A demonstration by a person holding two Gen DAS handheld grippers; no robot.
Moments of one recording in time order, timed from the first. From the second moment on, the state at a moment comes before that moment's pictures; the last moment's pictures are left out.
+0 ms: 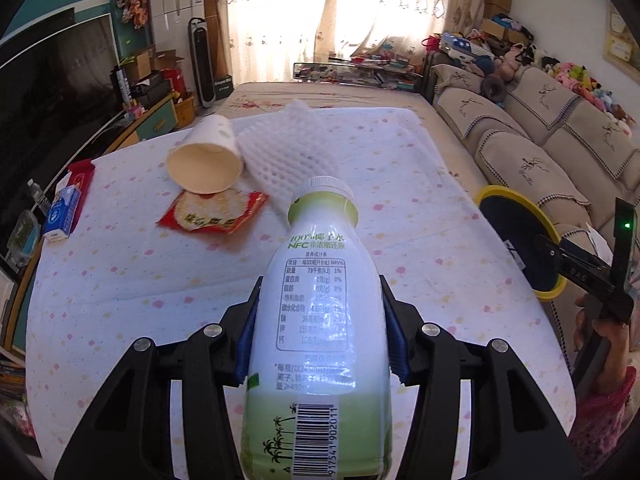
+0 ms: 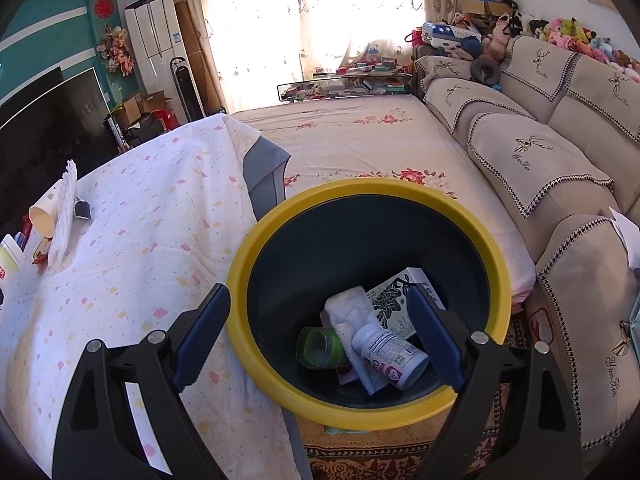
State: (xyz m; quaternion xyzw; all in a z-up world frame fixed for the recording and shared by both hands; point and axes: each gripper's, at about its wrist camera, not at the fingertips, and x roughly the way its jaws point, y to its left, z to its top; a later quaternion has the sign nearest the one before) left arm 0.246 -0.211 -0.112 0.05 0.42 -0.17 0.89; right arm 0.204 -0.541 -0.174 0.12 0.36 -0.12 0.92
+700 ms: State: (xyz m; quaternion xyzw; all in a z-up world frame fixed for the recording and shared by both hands) left arm 0.268 -0.483 -0.122 0.12 0.43 -0.34 0.83; right arm 0.129 -0.619 -0.154 0.13 0.33 -0.17 0.92
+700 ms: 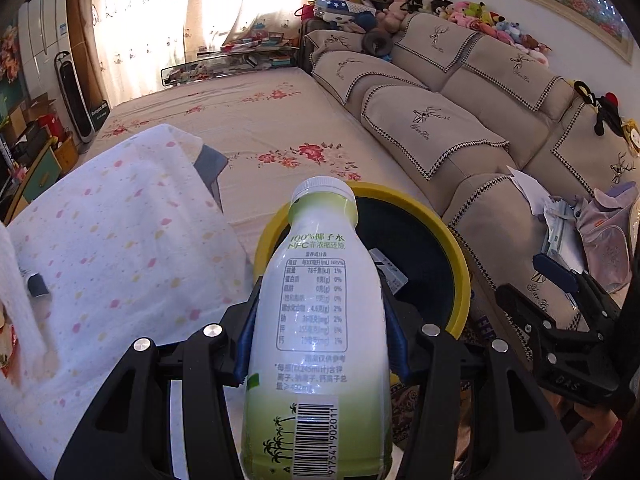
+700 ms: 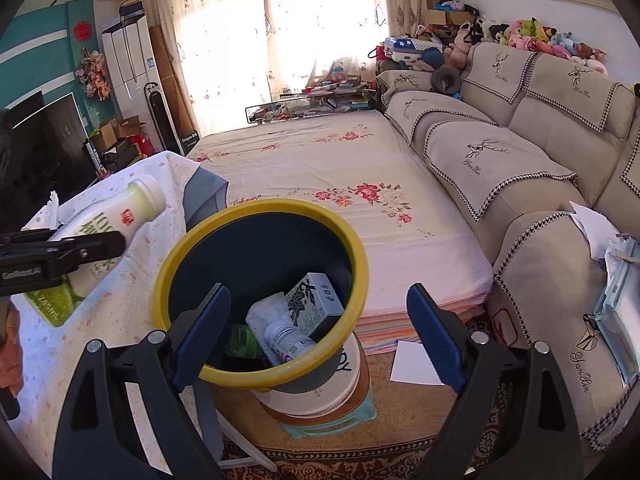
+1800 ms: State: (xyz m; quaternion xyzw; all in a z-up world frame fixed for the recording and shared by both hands) left arm 0.258 -0.362 -0.076 0.06 0.36 -0.25 0.89; right arm 0.156 -0.560 -0.138 0.11 0.33 -0.11 0.93
